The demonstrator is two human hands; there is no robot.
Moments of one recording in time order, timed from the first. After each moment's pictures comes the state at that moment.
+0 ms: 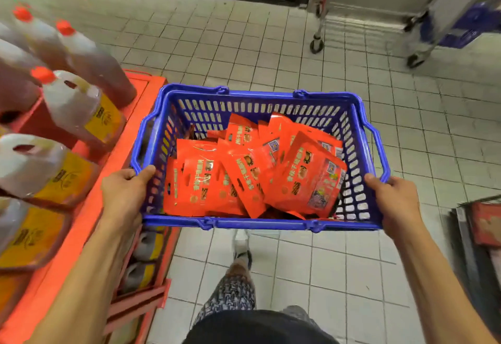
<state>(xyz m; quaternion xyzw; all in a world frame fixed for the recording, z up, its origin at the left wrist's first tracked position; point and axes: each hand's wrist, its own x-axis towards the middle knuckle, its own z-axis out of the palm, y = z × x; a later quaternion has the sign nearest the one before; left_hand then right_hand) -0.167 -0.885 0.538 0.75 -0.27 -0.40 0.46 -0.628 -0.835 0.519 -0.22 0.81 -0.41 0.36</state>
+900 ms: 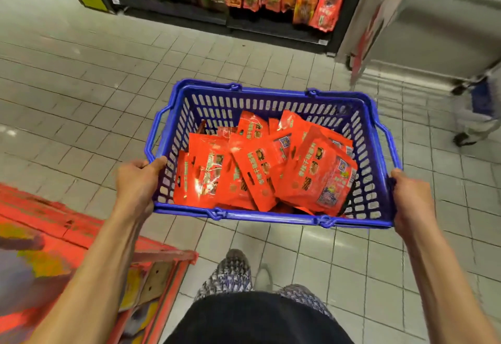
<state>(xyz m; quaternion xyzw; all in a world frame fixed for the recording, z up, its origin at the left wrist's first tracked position) -0.254 -1.514 0.566 0.77 -0.22 -0.37 0.48 -0.709 -1.500 0.568 -0.15 0.80 -0.44 0.39</state>
